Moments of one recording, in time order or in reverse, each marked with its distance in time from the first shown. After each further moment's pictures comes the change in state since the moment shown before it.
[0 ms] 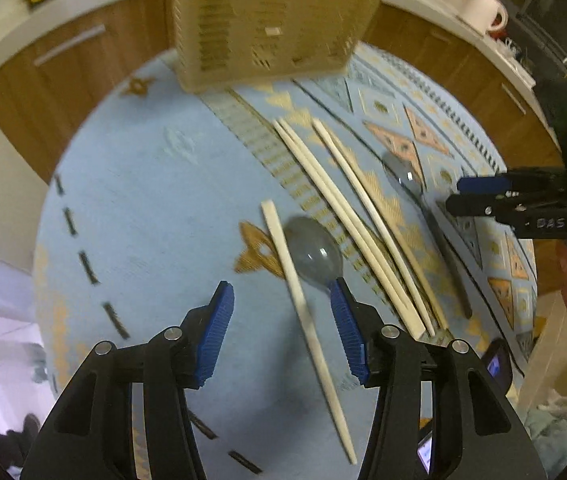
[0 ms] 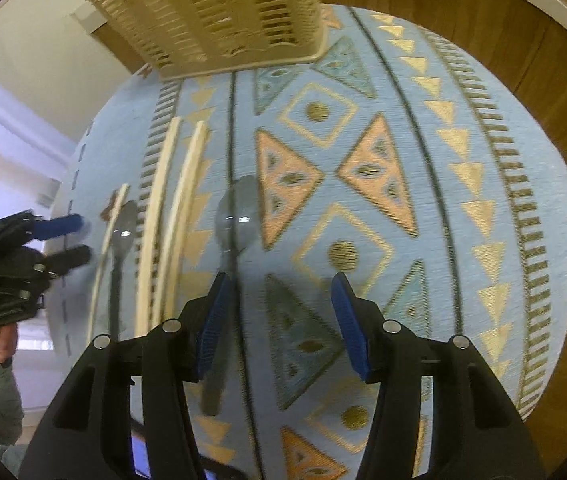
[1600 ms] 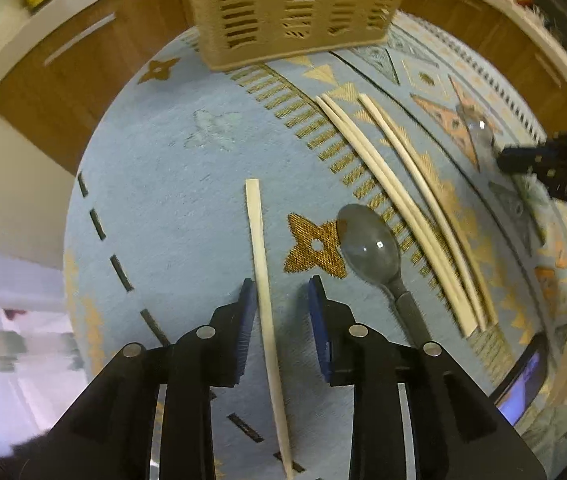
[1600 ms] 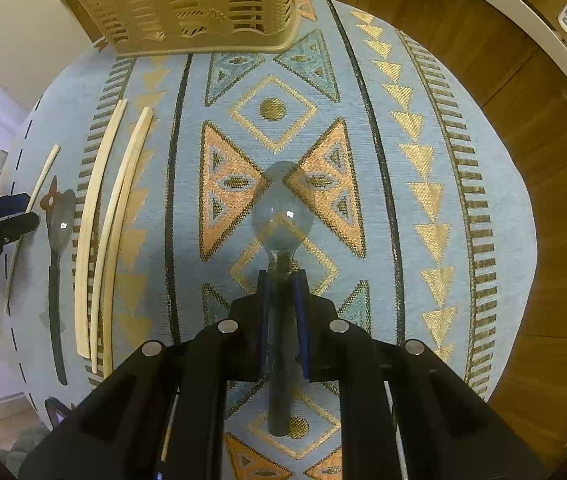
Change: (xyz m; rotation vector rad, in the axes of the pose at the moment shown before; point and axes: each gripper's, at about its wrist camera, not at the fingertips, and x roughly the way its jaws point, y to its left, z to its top) left arm 0.017 0.003 0.018 0.051 0.114 0.175; right arm 0.022 -0.004 0.026 -0.069 0.071 -0.235
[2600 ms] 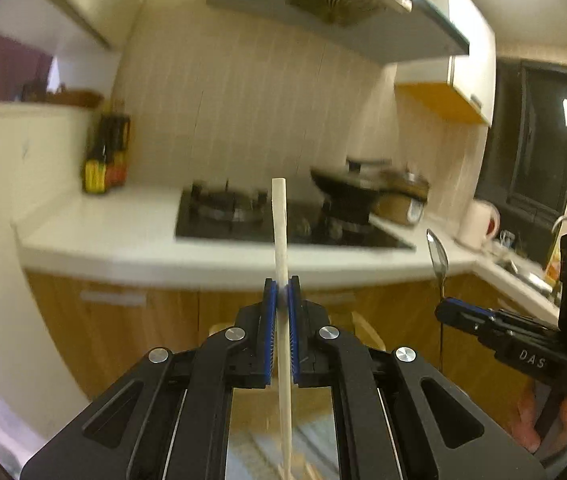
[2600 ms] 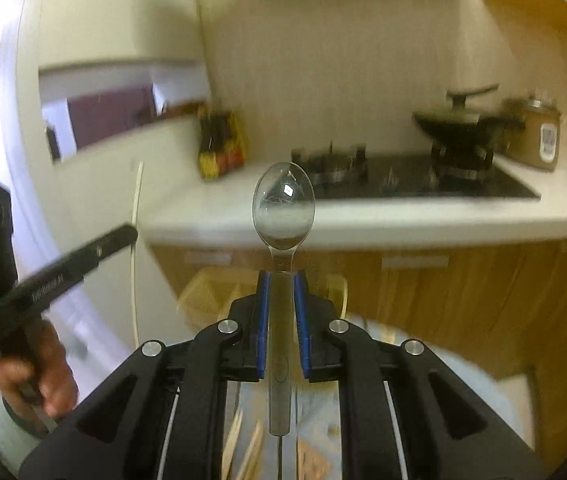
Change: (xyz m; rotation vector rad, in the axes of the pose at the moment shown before) left arm -0.183 0.025 0.103 -0.214 -1.019 -0.098; right arm -0.200 -0.002 0.067 0.069 -0.928 0.209
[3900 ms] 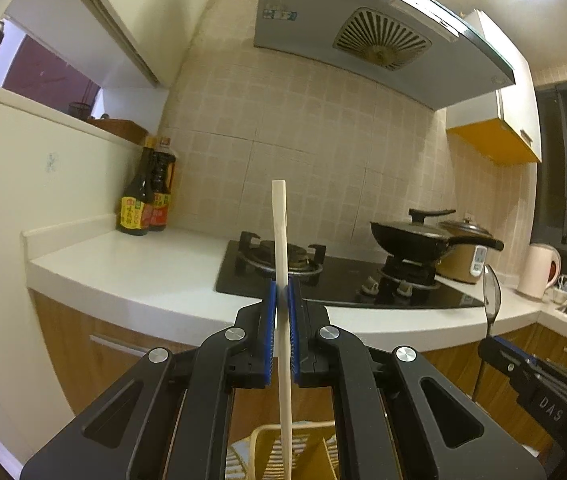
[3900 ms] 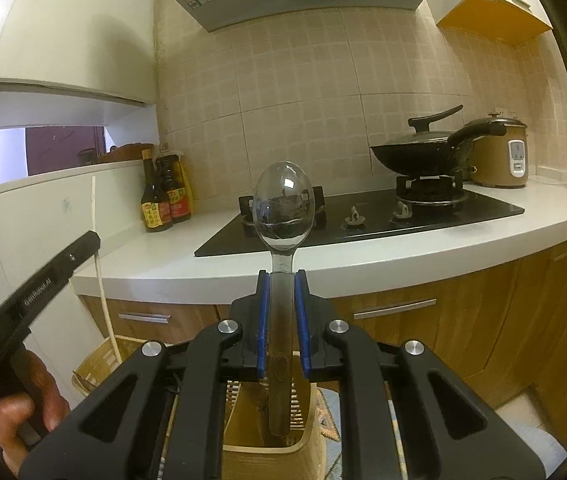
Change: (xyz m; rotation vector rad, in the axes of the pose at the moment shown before) left arm 0.080 0.031 -0.025 -0.015 -0.215 0.206; right arm 0.091 -0.024 -0.034 0.029 -0.196 -0.160
